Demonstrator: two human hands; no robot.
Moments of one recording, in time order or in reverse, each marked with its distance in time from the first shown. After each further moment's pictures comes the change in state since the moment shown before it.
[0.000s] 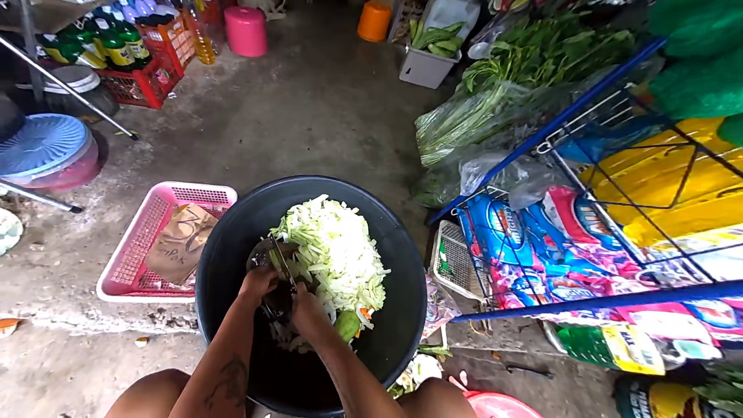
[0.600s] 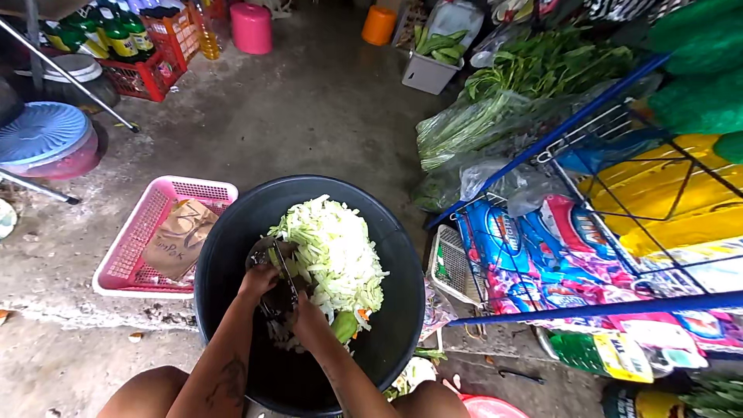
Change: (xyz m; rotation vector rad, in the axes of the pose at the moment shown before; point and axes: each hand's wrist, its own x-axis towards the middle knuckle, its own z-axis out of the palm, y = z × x) left_hand 0.004 -0.004 0.000 -0.016 -0.021 0.010; right_hand -0.014 0.010 0.008 -0.015 -0.007 0.004
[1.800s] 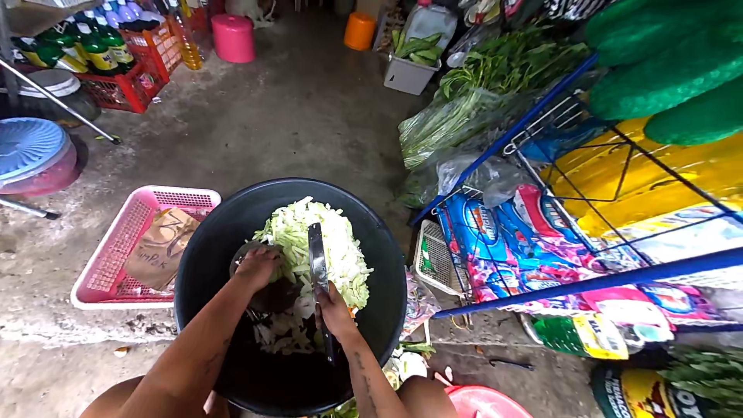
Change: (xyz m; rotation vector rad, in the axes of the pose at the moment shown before) left_hand 0.007 0.049 0.028 1.621 -0.265 0.582; right_hand -0.004 0.083 -0.033 0.915 0.182 -0.101
